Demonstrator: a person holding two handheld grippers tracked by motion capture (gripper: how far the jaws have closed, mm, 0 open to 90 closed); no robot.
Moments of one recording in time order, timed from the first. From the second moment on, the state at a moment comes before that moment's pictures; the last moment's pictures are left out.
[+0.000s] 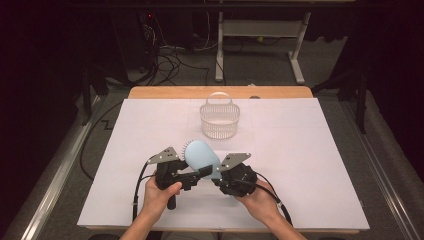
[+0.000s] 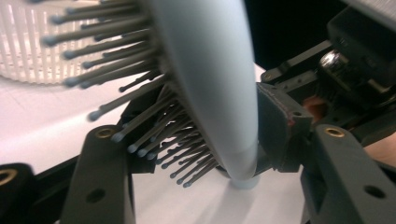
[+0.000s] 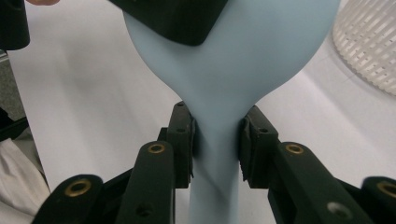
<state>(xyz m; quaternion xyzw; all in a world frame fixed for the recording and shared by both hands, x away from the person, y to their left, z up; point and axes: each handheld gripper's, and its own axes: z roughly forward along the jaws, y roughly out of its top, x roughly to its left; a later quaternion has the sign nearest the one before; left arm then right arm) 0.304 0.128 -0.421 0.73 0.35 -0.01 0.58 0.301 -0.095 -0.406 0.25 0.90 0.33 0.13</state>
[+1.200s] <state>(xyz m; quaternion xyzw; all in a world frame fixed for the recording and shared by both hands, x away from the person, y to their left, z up) 0.299 0.132 -0.409 0.73 0.33 -0.02 0.60 0.304 -0.101 -0.404 0.25 0.89 0.37 0.06</state>
